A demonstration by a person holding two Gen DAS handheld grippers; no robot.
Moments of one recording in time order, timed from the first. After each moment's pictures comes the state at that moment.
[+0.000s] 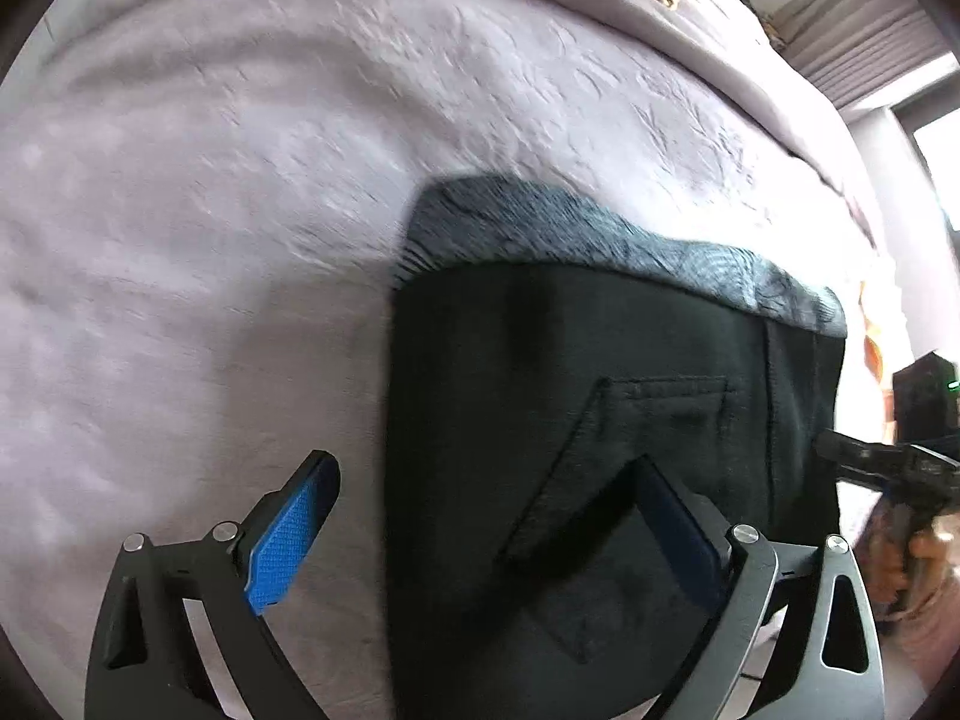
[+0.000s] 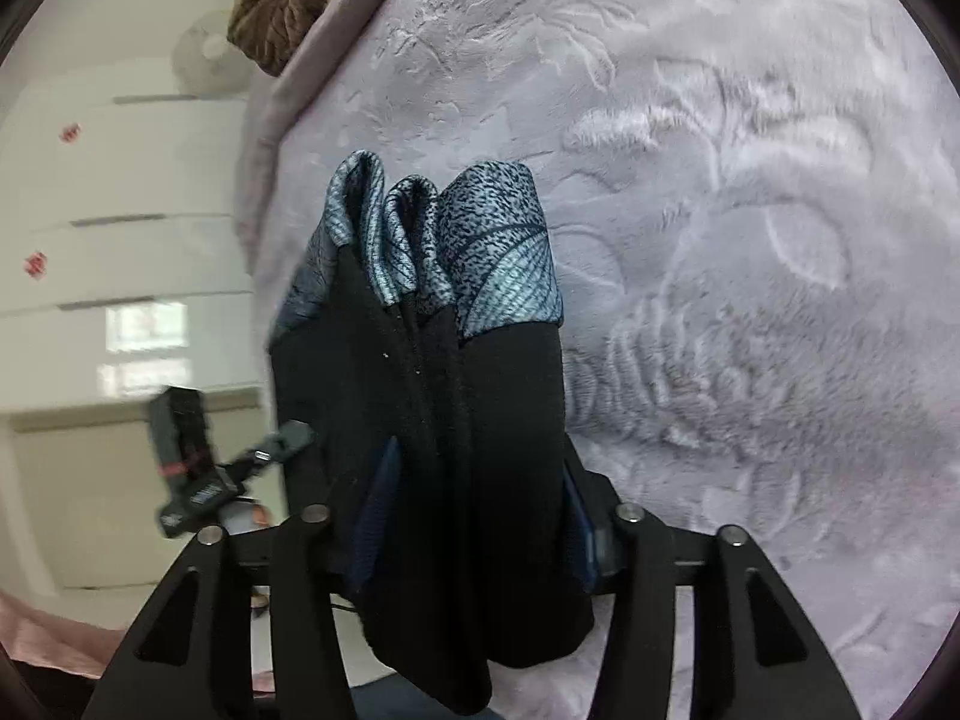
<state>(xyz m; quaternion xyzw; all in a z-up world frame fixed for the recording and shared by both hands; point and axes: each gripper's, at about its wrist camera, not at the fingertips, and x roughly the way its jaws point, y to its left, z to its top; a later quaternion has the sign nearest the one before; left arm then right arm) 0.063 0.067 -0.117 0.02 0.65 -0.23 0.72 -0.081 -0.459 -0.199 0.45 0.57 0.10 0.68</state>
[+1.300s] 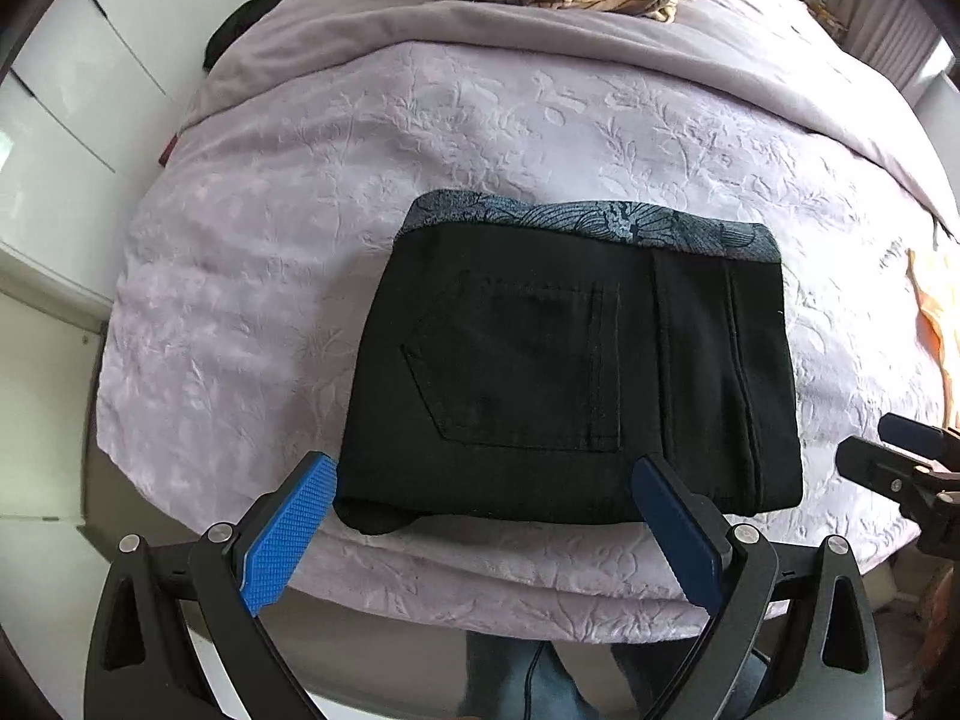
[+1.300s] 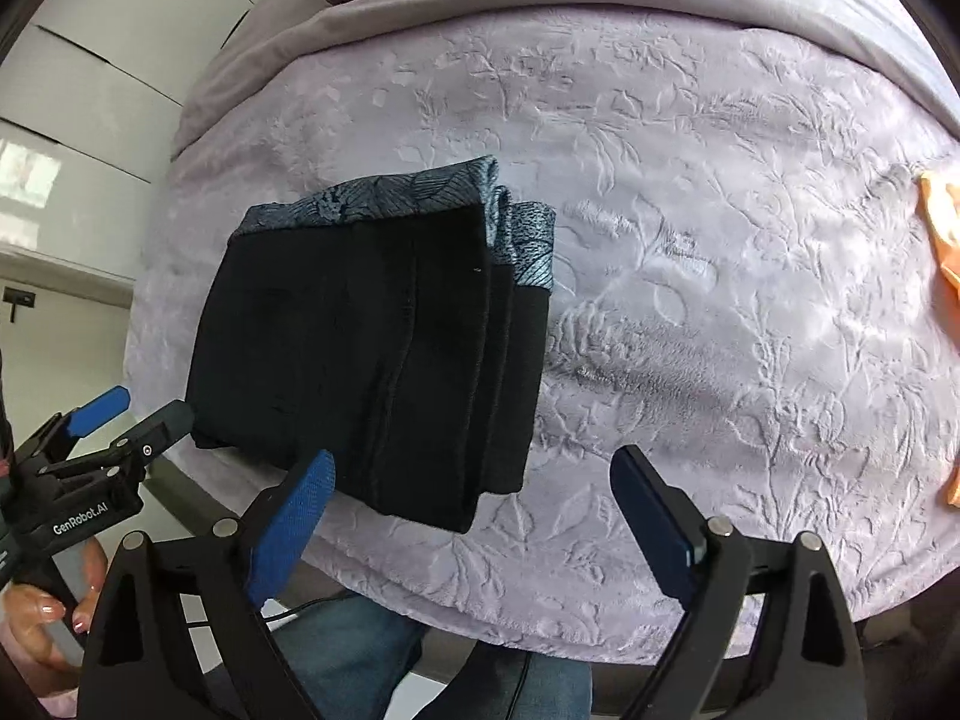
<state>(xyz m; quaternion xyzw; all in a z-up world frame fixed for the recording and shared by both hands) -0.042 -0.014 -0.020 0.11 0.61 -0.10 0.78 -0.095 -0.408 -0.087 0.19 0.64 0.02 0.75</state>
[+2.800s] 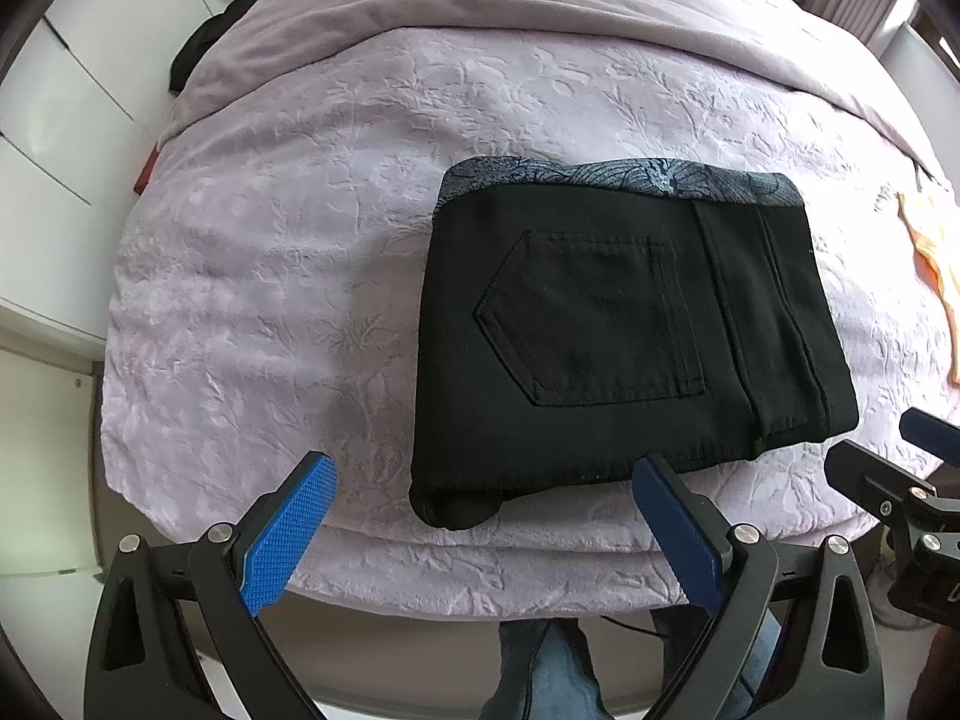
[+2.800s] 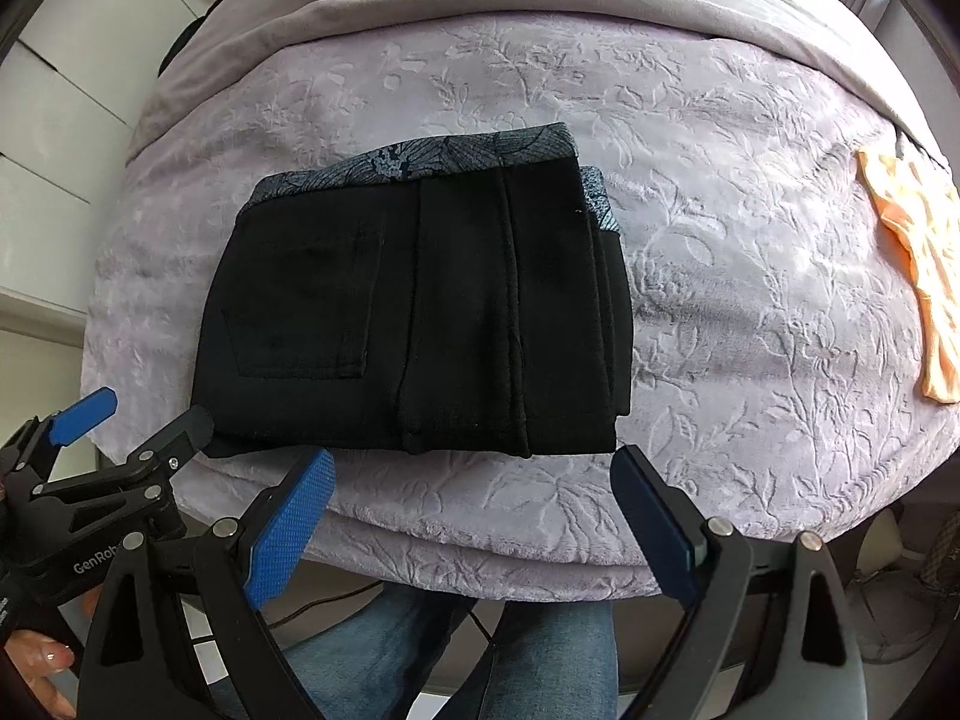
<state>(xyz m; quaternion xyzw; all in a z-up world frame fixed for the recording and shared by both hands) -0.039 0.030 -0.035 0.14 0.61 -0.14 0.76 -0.106 -0.308 -0.070 0.16 0.64 -0.09 0.75</state>
